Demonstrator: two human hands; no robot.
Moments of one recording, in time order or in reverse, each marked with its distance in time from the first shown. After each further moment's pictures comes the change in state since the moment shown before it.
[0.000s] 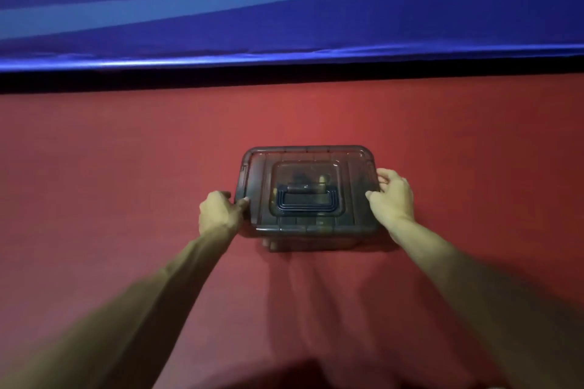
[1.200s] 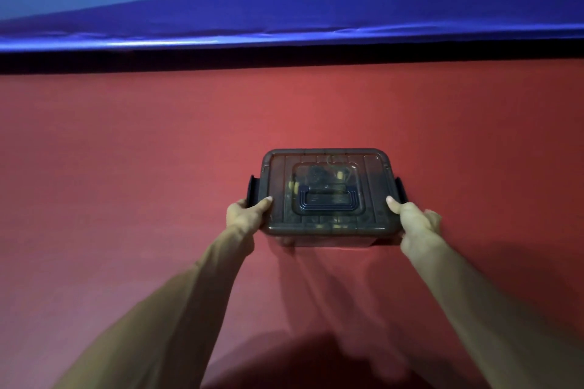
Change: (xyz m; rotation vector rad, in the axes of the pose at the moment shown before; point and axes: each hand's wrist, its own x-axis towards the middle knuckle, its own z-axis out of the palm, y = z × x) left_hand 0.016 -0.022 0.038 -0.631 -0.180 -0.344; right_hand 0.024 0.058 0.034 0.530 0.162 0.670
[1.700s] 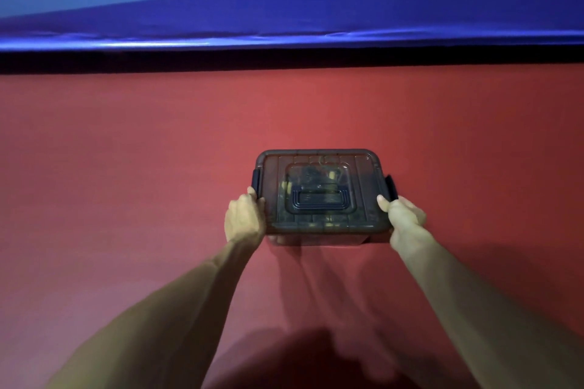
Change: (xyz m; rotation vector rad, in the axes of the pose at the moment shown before) left_hand -0.015 0.000 0.003 0.910 0.110 0.498; right_hand -0.009 -0.009 0.000 -0.039 -0.057 -0.065
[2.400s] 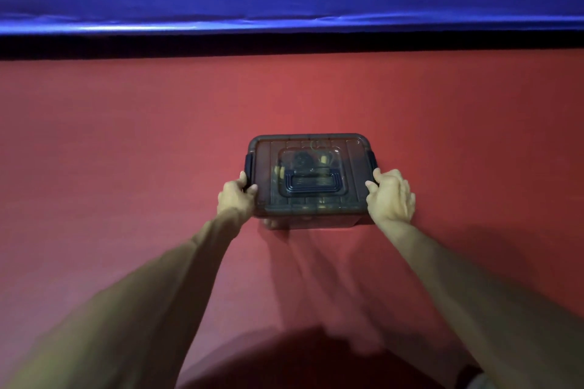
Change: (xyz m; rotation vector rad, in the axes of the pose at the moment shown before) left_hand 0.005 -0.007 -0.004 -0.335 -0.135 -0.145; right_hand -0.037 0.003 -0.013 -0.975 0.103 -0.784
